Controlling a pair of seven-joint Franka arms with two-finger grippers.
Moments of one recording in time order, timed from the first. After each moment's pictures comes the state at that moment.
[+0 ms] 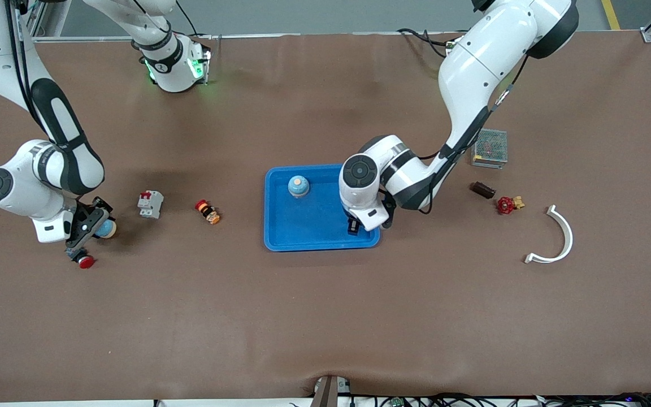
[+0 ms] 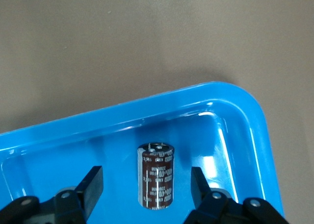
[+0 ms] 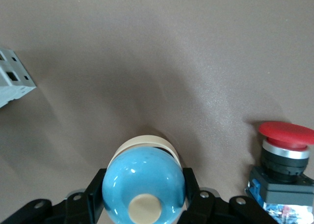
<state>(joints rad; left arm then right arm) -0.37 0.82 -0.41 -1.52 0.36 2.22 -2.26 -0.18 0.49 -0.08 -2.09 0.08 2.55 -1.27</state>
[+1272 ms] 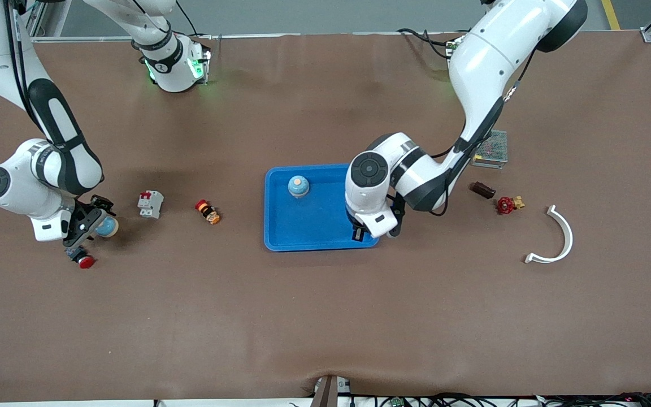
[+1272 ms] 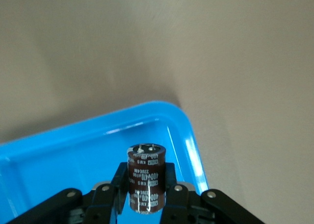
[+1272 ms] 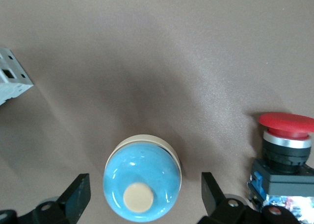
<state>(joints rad) -0.35 0.75 -0.41 -1.46 0.37 2.14 -2.13 -0.19 0.49 -0.08 -2.10 0.10 2.55 -1.27</state>
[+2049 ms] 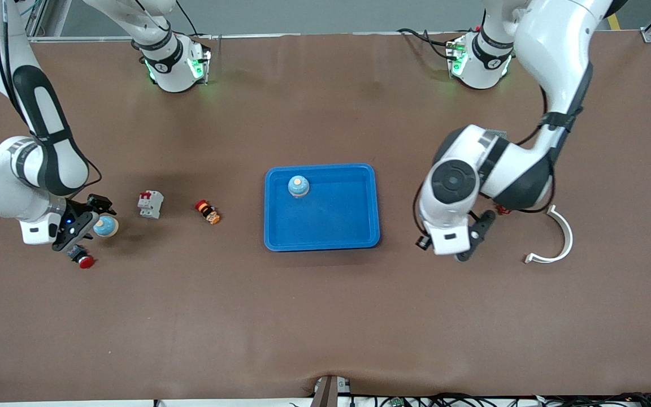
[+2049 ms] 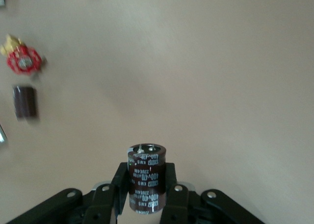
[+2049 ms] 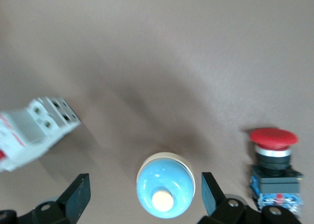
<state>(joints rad) -0.10 0.58 -0.41 -1.51 0.37 1.90 -1.49 -0.17 0.41 -0.06 -1.99 0.16 2.31 -1.13</state>
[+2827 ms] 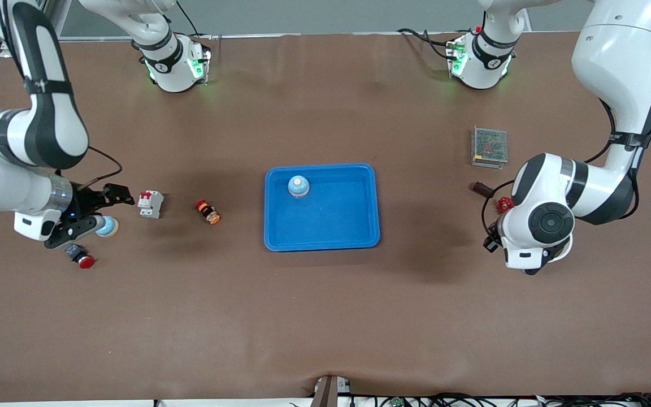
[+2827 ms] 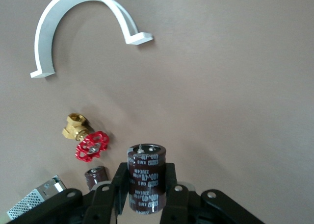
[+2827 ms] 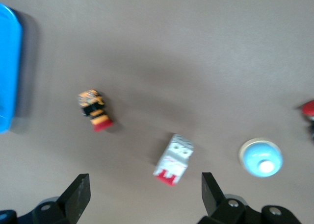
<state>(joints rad) 0.16 0.57 -0.41 -1.67 0.37 1.90 -1.16 0.04 0.22 -0.05 -1.87 0.16 1.91 -0.43</state>
